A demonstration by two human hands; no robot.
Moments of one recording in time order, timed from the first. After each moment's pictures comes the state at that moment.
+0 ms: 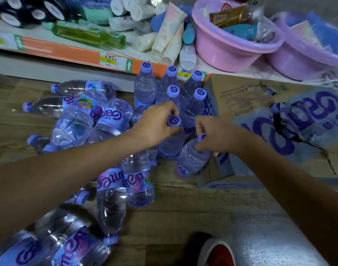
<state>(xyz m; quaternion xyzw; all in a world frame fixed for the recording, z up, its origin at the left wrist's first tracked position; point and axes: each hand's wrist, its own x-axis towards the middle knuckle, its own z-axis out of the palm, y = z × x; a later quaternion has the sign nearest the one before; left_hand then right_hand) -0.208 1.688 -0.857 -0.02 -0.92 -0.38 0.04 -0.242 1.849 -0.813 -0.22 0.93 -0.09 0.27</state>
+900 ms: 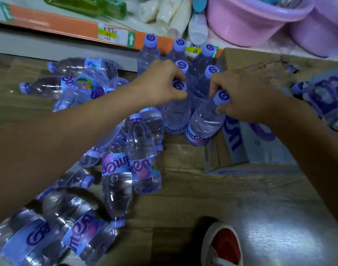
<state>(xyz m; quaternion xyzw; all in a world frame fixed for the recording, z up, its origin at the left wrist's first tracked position) -0.237 1.669 -0.831 -0.07 -0.95 -0.29 0.02 -0.266 1.858 -0.793 -0.38 0.92 -0.07 0.07</state>
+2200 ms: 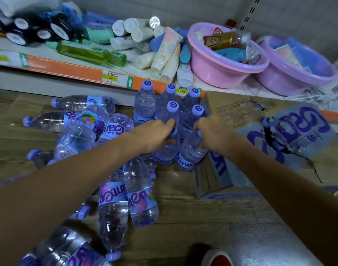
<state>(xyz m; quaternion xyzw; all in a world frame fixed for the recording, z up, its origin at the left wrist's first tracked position) -0.227 1.666 -0.854 -0.15 -0.98 -0.14 -0.08 -0.260 1.829 -0.810 -0.24 0.96 0.11 0.14</state>
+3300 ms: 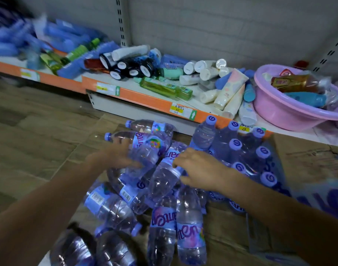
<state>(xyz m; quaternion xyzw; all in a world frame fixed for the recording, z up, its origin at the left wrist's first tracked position) -0.142 1.457 -0.887 0.25 -0.92 -0.26 -0.15 -0.225 1.694 -0.830 -0.57 0.81 0.04 0.13</state>
